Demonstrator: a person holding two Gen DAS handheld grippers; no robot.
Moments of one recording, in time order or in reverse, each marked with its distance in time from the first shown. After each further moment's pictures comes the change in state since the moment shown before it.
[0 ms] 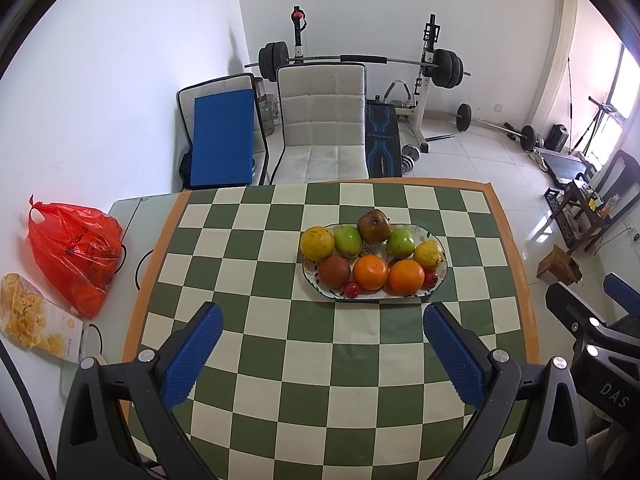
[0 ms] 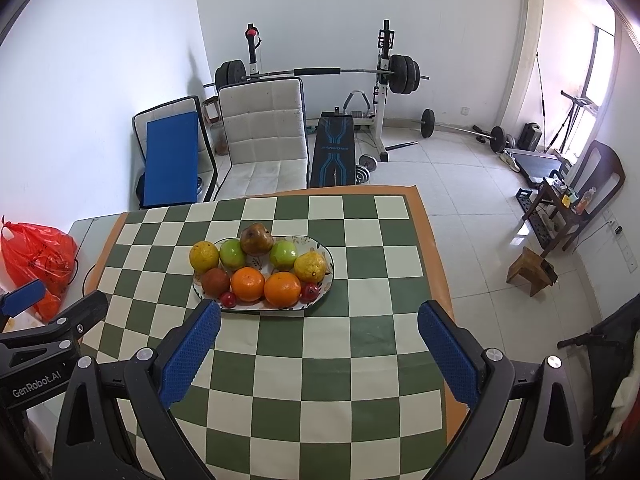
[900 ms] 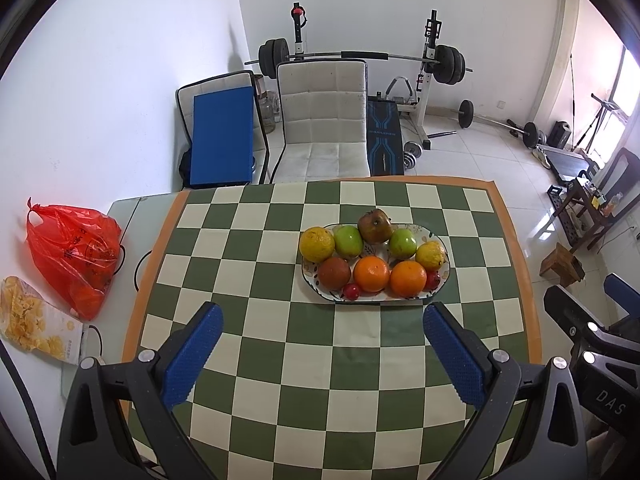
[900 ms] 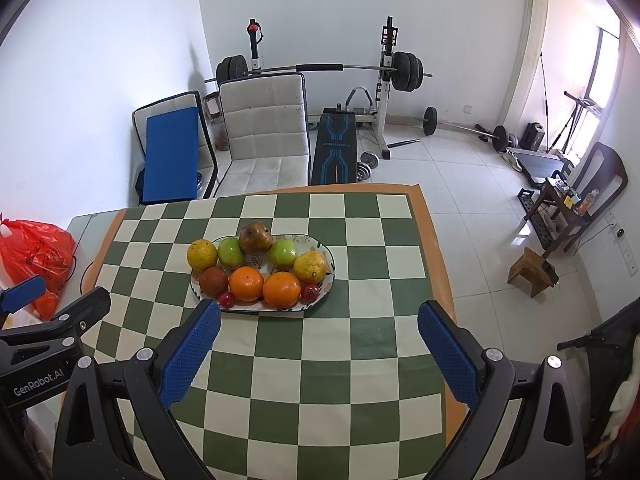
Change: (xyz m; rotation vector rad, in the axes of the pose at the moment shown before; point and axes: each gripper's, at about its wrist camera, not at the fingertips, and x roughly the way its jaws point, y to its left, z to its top) left arm 0.012 -0.005 0.002 -0.001 0.011 0.011; right arm 0.018 -0.002 -0.001 -0.004 0.009 -0.001
